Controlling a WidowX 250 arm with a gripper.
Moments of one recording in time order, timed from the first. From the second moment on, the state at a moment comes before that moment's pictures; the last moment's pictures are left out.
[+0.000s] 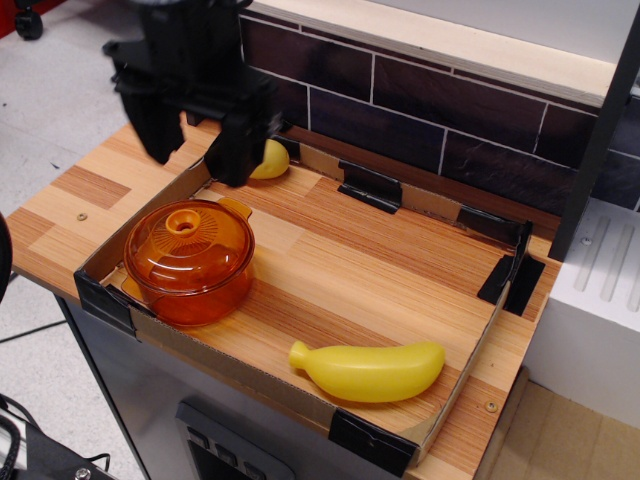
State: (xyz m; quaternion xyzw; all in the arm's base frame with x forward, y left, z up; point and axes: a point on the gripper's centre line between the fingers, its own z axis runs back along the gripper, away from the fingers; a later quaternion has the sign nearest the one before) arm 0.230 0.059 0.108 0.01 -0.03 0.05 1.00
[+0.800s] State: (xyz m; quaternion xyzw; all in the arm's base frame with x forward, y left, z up) arm 0.223 0.076 0.073 0.03 -0.02 0.04 1.00
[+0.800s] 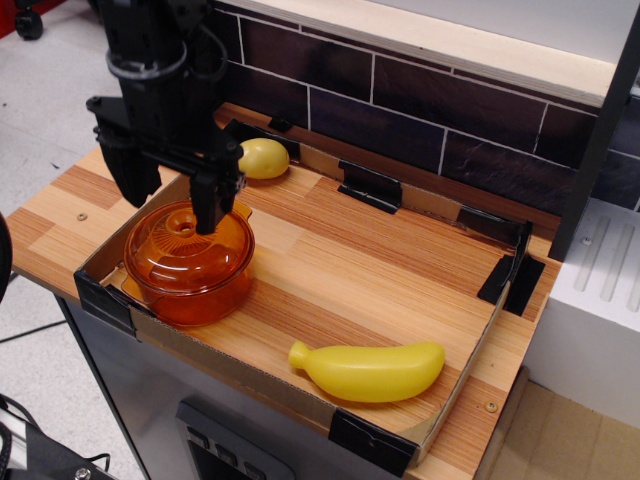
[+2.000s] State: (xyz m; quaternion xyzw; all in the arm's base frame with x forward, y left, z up) arm 0.223 0.078 0.056 0.05 -0.02 0.05 1.00
